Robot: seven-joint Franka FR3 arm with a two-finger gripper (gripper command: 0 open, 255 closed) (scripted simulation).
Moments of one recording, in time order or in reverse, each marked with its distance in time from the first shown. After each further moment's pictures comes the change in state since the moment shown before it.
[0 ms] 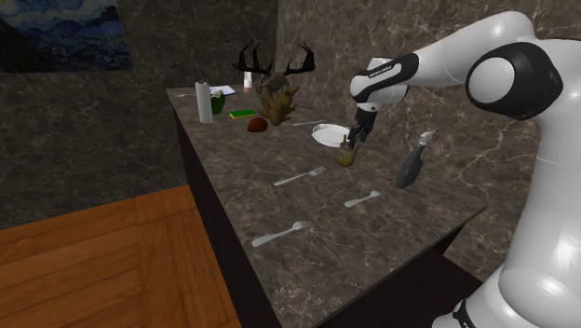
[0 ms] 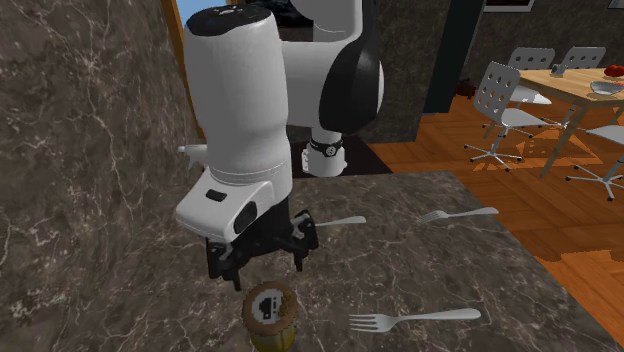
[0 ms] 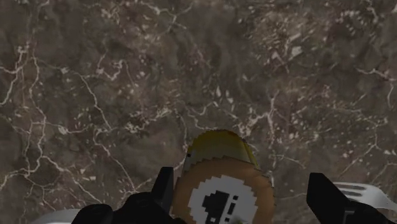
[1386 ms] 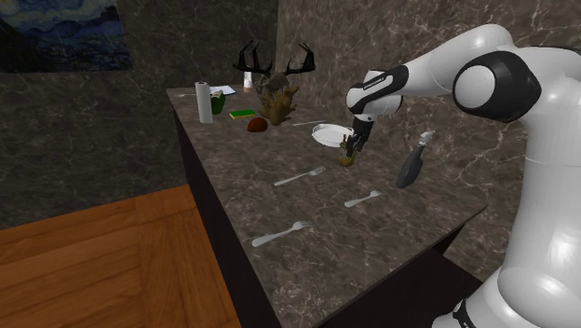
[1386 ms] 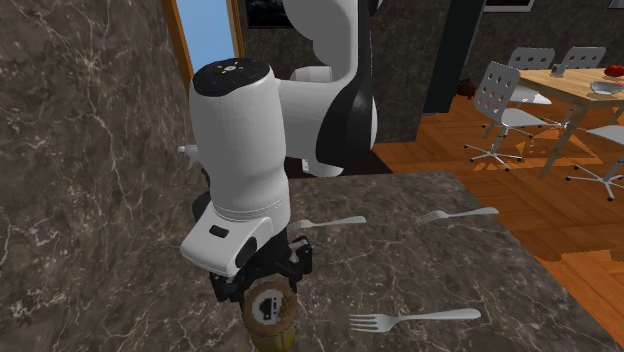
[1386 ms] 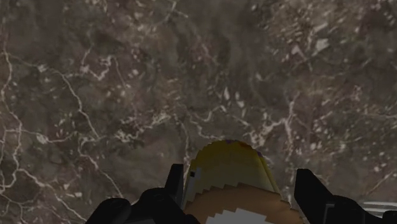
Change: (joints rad) arm -0.014 0.069 0.010 -0.011 0.028 0.079 -0.022
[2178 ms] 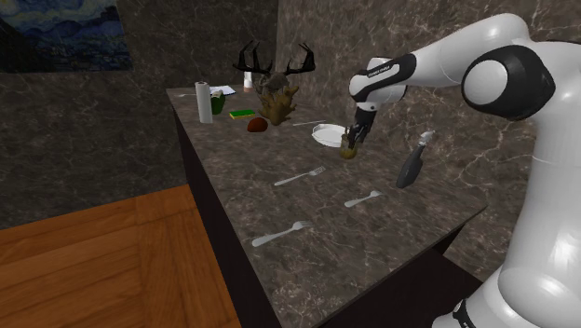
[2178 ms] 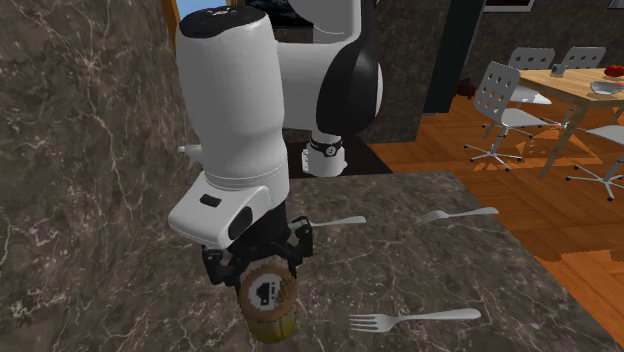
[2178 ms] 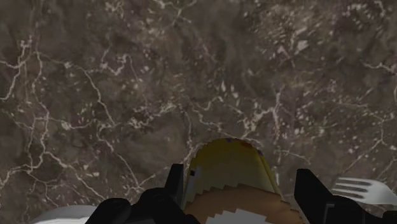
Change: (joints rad) arm 0.006 -0.047 -0.009 0.043 -0.020 -0.088 0.015
